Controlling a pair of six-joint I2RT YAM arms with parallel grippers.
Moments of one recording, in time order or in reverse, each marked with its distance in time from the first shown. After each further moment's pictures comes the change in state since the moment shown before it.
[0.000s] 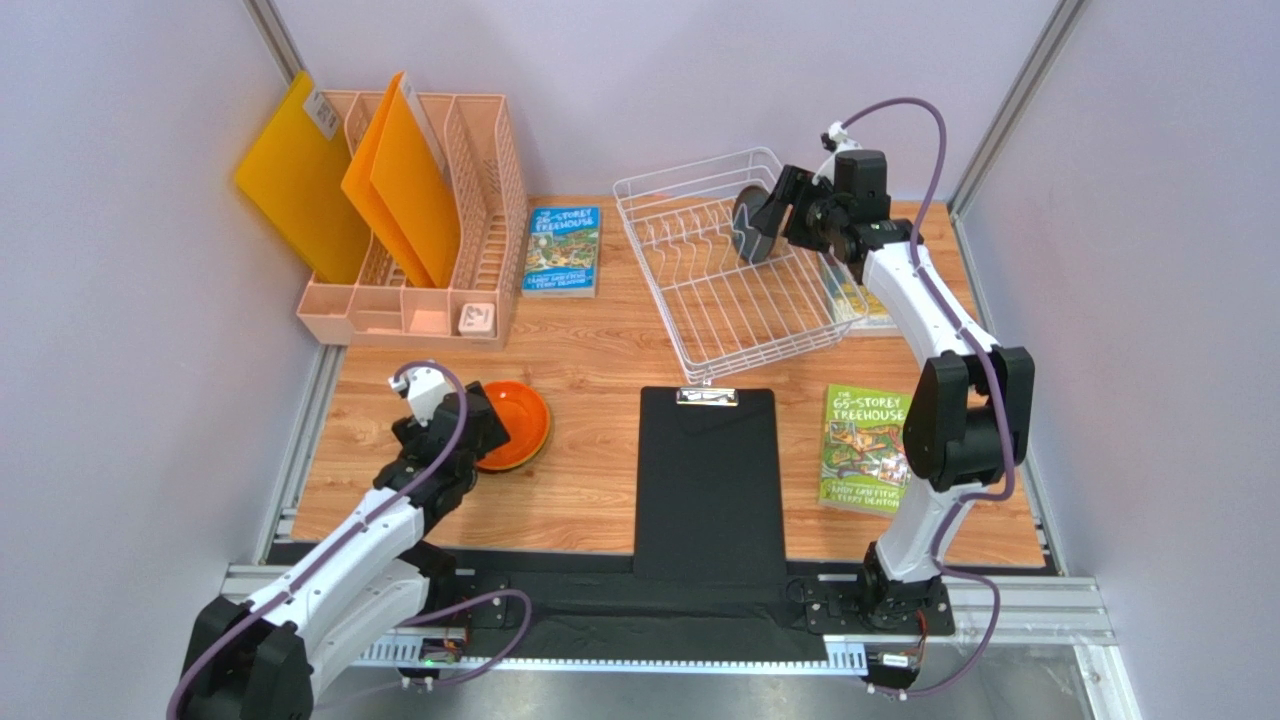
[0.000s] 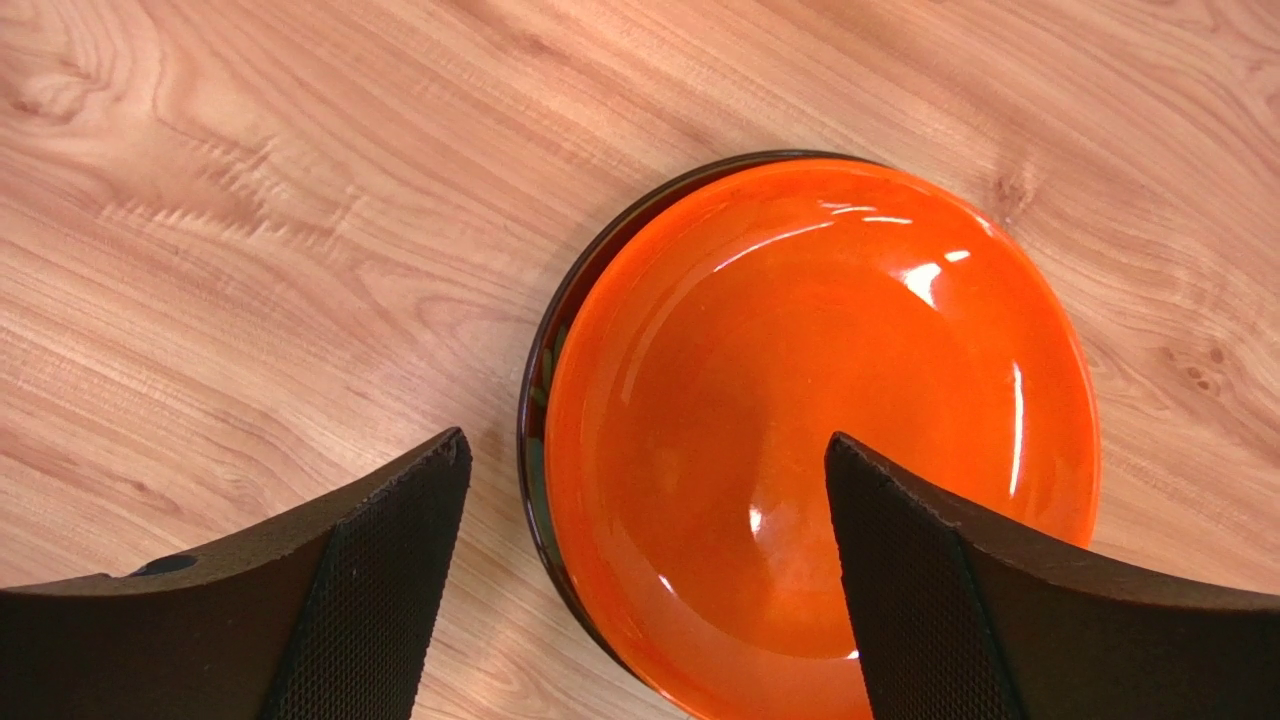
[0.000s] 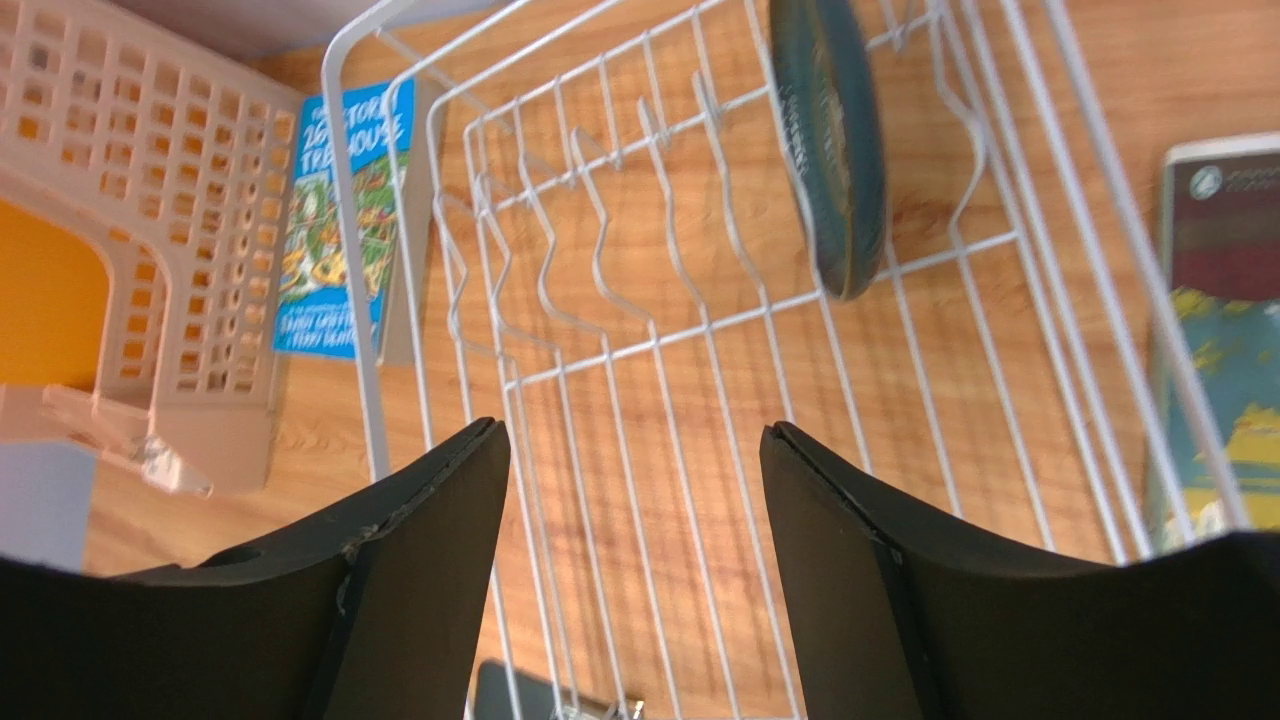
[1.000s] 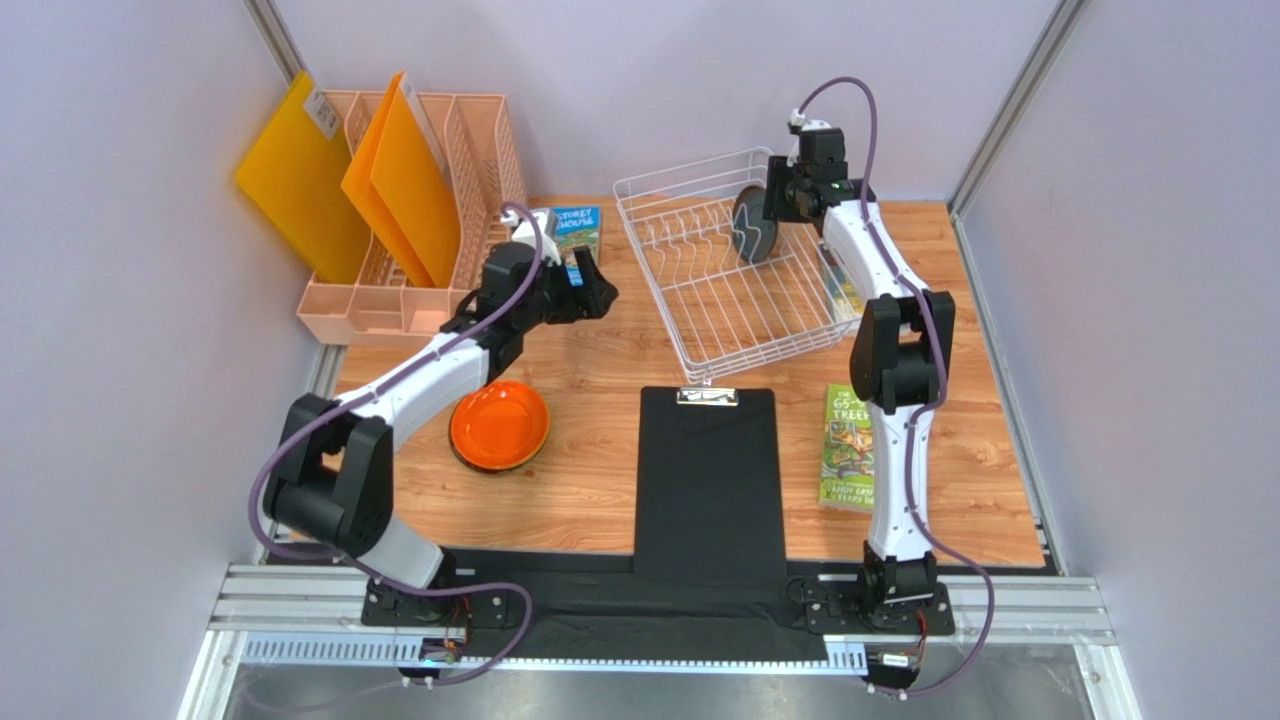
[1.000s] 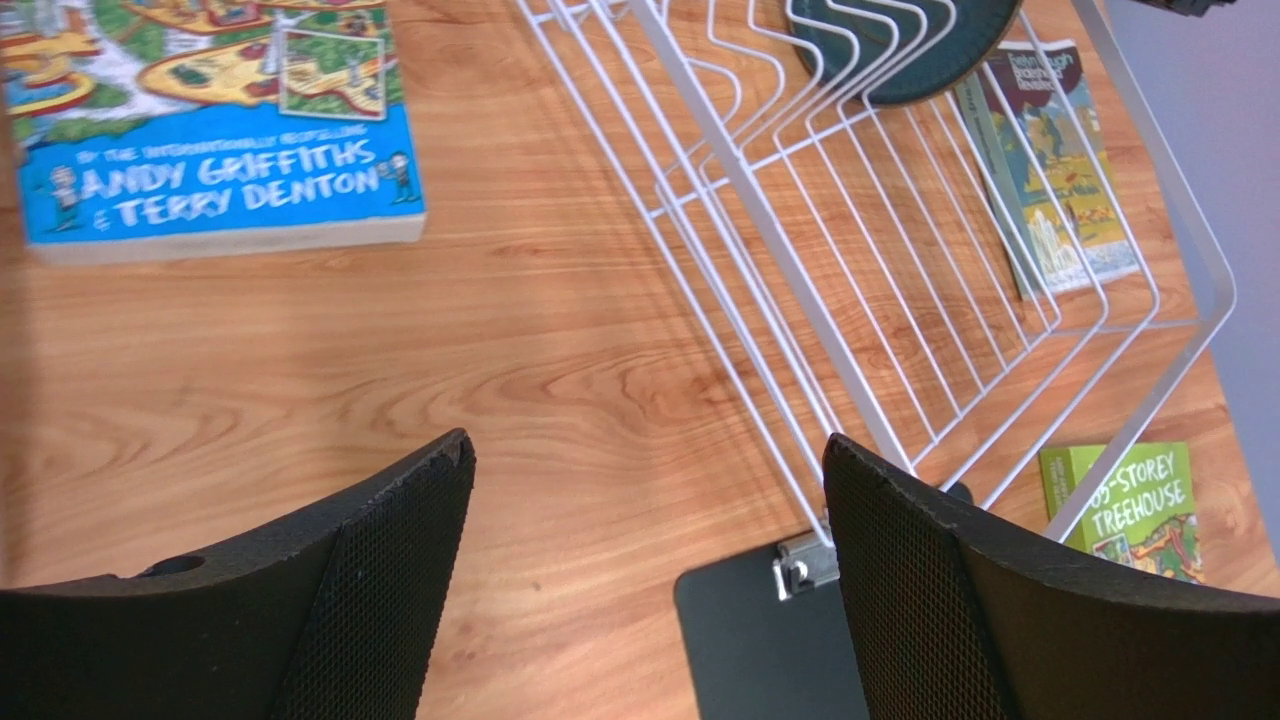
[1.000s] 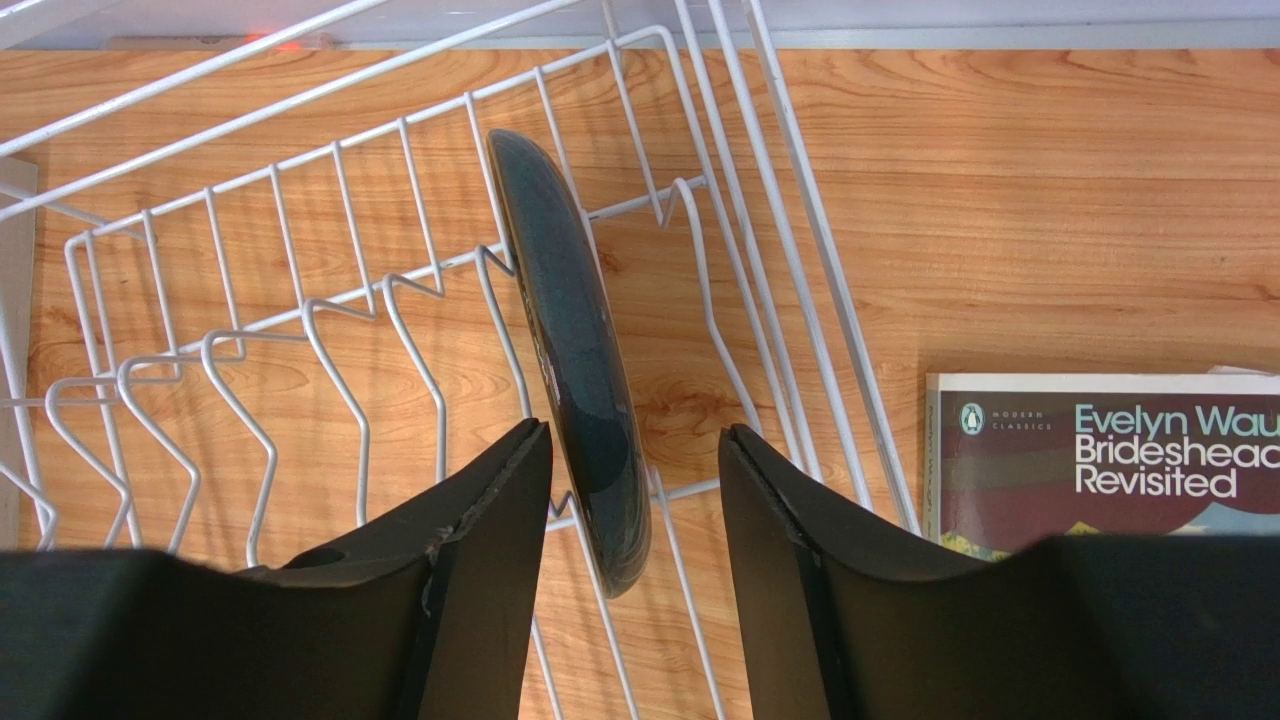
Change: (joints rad) left arm 0.001 0.681 0.660 0.394 0.686 0.225; right arm -0.003 0.542 0.629 -0.210 0.250 -0.261
